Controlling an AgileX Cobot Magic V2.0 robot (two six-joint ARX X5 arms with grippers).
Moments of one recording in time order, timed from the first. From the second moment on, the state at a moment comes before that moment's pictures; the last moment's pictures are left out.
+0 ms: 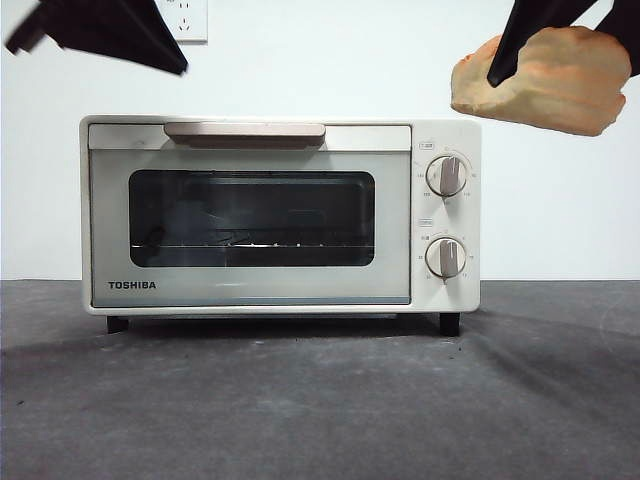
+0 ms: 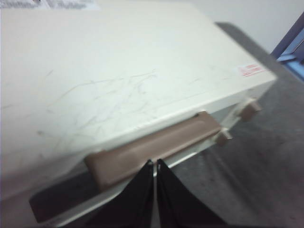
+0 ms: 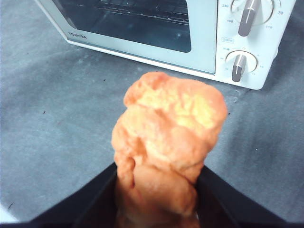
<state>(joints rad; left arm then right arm) -0.41 1.14 0.96 -0.24 0.23 -0.18 0.79 0.80 0.76 -0.59 0.08 0.39</state>
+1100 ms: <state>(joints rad) -0.49 1.34 1.03 -0.20 0.18 -0.12 0.79 0.80 0.76 -0.59 0.08 0.36</state>
